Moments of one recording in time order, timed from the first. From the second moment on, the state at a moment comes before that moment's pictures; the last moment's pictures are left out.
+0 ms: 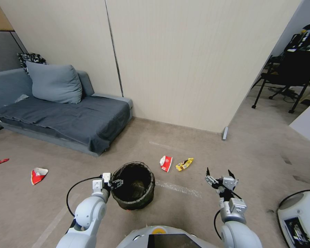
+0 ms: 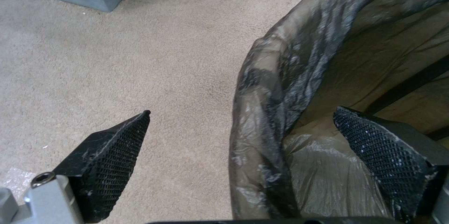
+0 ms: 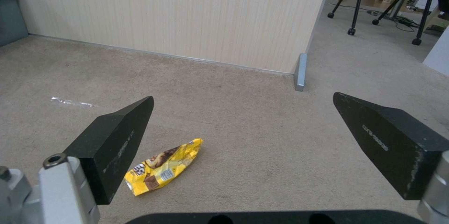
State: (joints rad) left arm 1.51 -1.30 -0.55 -2.08 -0.38 0.74 -0.22; right arm -1.81 1.61 0.68 2.27 -0.05 -0.13 0.09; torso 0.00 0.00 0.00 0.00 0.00
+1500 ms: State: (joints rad) left arm 1.51 -1.30 -0.56 -2.01 -0.45 0.73 -0.19; right arm -1.81 1.61 0.64 2.28 -0.08 -0.12 0.08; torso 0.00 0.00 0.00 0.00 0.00
